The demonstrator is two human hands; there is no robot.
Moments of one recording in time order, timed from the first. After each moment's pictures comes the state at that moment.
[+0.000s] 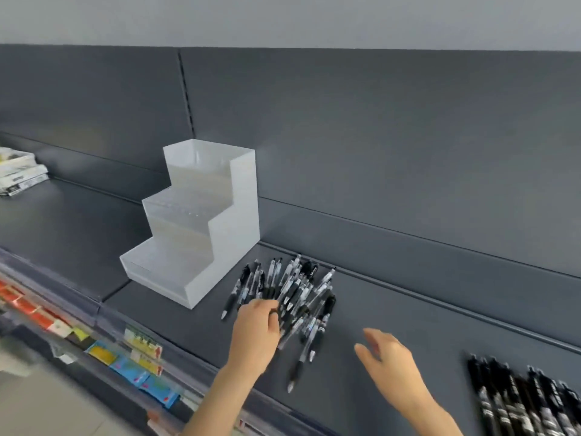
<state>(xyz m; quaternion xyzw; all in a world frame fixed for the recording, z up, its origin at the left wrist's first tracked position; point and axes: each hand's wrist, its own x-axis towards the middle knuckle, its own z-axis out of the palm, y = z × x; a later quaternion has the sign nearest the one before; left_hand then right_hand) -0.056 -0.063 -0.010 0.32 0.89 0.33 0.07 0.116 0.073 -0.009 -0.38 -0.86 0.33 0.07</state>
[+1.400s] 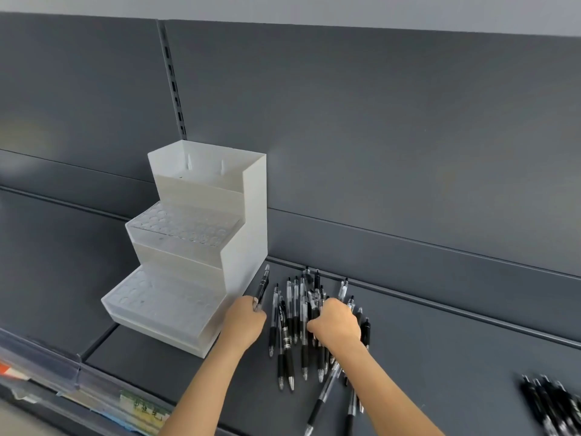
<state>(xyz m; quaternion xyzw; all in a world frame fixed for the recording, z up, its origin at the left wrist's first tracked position) -0.196 -0.049 -0.017 0.24 0.86 0.40 0.23 -0.082 0.058 0.001 -0.49 -0.82 0.31 0.00</state>
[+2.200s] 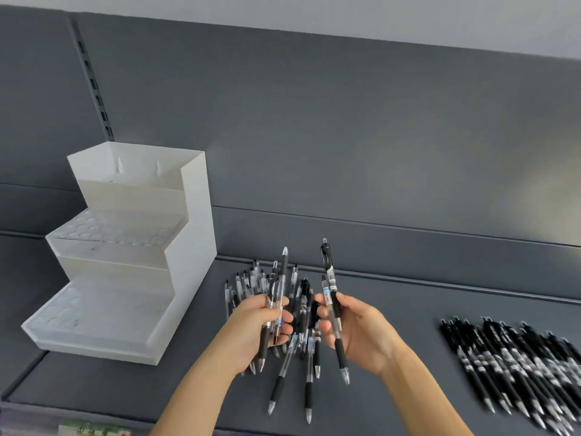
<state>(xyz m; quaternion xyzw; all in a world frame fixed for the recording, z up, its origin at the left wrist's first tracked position) -0.121 -0.046 0.026 0.21 0.57 0.60 0.53 0.035 0.052 0.037 -0.29 -0.36 0.87 0.17</state>
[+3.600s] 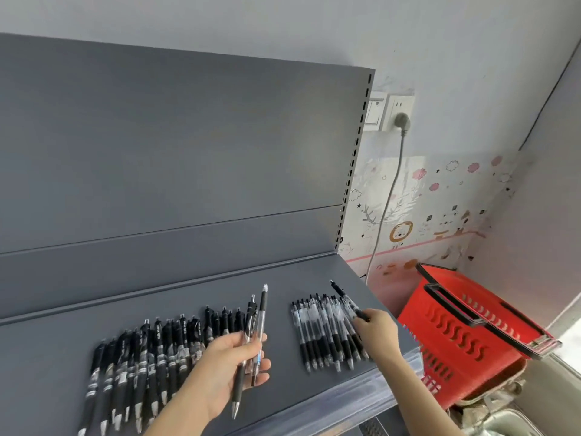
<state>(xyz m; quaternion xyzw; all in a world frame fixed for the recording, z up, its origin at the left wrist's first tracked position) 0.366 0.154 0.018 0.27 0.54 0.46 0.65 0.601 0.242 -0.011 -0.74 -0.54 0.27 0.30</state>
